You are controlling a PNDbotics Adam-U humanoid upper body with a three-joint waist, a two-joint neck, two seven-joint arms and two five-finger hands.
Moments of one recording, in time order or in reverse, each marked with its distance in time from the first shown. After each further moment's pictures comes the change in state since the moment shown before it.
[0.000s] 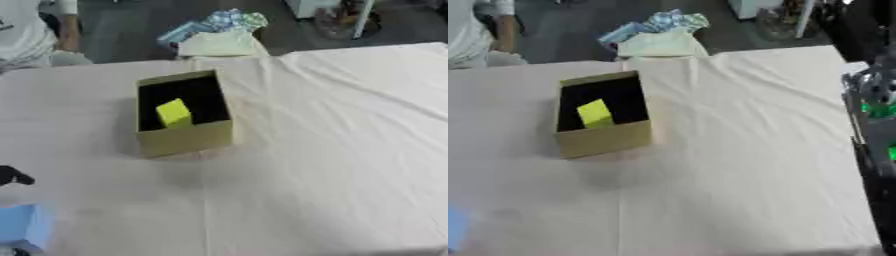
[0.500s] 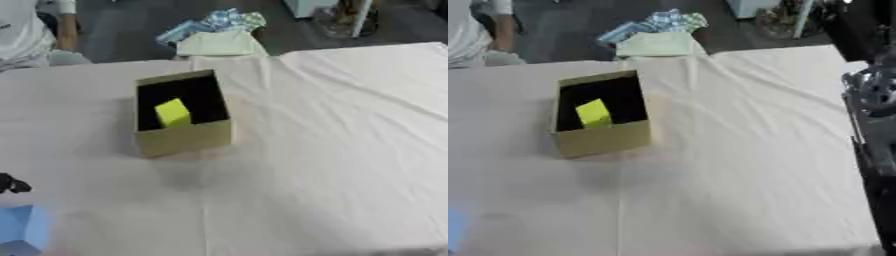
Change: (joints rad) left arm 0.000 -0.019 -0.012 0.000 -0.068 0.065 -0.078; right arm -0.001 0.000 0.001 0.000 0.000 0.001 0.001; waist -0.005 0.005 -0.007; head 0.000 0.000
